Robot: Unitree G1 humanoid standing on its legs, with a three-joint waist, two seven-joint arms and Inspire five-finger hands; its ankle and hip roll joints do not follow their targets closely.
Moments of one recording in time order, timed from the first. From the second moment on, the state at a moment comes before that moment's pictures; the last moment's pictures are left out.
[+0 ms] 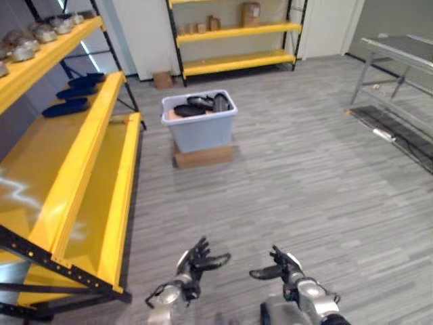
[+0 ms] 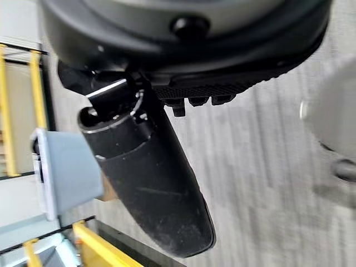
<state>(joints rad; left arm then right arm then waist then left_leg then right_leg) -0.07 0.06 0.00 0.69 -0.34 0.00 -0.16 -0.13 -0.13 0.18 0.80 0.16 0.05 0.04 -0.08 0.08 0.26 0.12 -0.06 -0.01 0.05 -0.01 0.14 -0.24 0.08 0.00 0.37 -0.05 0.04</state>
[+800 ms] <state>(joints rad) 0.02 -0.01 0.02 0.71 -0.34 0.01 -0.17 -0.13 -0.22 0.18 0.82 0.16 0.02 0.02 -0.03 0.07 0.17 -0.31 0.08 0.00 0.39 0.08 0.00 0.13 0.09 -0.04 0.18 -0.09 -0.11</state>
